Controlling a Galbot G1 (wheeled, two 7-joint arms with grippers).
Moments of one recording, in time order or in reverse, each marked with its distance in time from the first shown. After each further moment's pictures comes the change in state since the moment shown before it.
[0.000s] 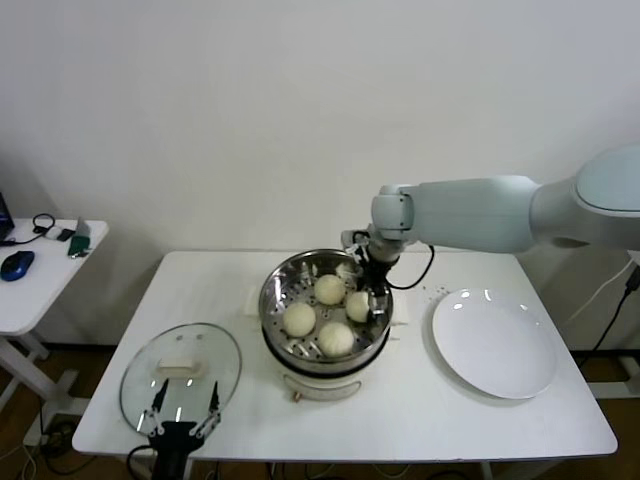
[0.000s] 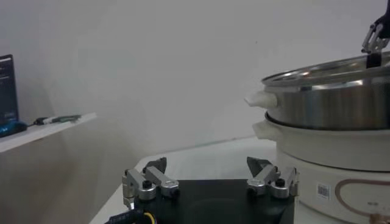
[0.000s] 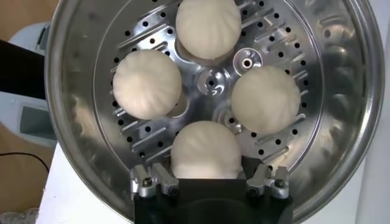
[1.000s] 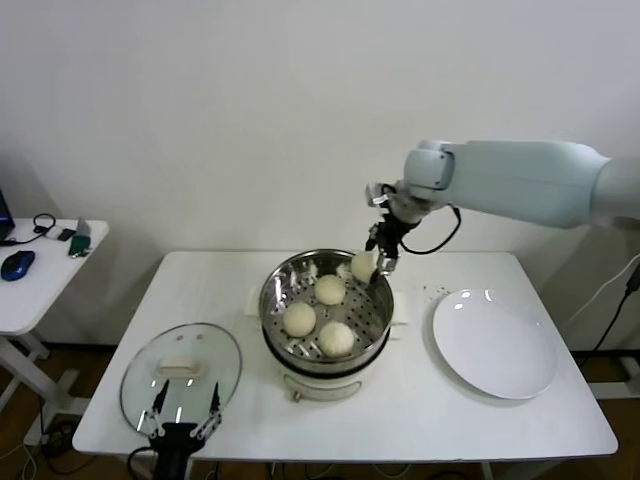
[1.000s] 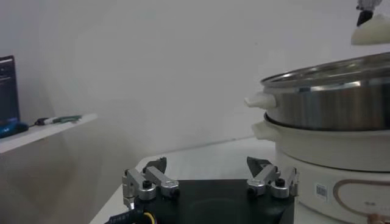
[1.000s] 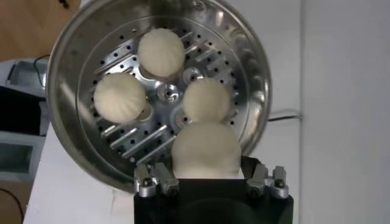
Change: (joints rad) left arm 0.007 -0.008 0.002 -0.004 0.006 -0.005 -0.001; right arm 0.087 -0.090 0.056 0.001 0.053 0.022 -0.012
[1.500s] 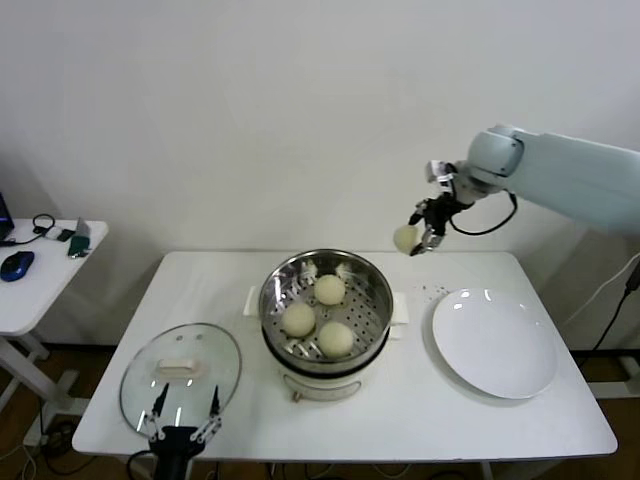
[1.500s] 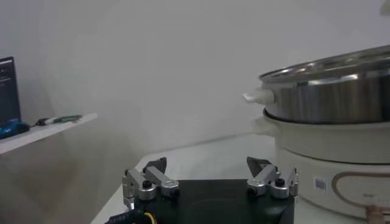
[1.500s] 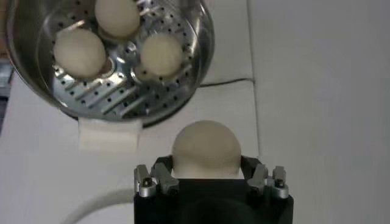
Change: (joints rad) left arm 0.007 -0.009 -0.002 0.002 0.021 -0.003 -0.002; right arm -0.026 -0.191 0.129 -0.071 -0.122 0.045 -0.050
